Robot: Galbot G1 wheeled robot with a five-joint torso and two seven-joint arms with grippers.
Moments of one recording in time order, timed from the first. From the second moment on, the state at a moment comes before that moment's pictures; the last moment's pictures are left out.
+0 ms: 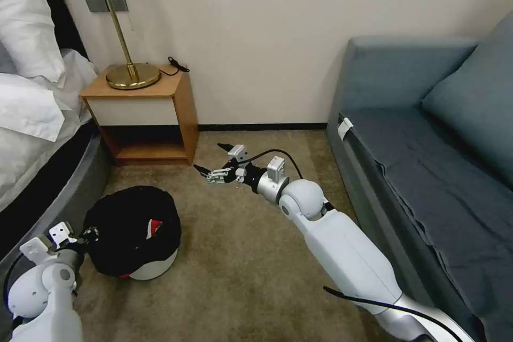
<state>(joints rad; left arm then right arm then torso) 1.21 -1.39 -1.09 -1.71 -0.48 0.68 -0.05 -0.65 1.34 -0.10 1.55 0.41 -0.19 -0.38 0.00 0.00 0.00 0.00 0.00</state>
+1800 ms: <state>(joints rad) 1.18 -1.35 -0.77 -1.89 -0.13 0.44 0.20 -0.82 1.41 0.24 1.37 0.55 -0.25 -0.10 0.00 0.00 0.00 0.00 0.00</state>
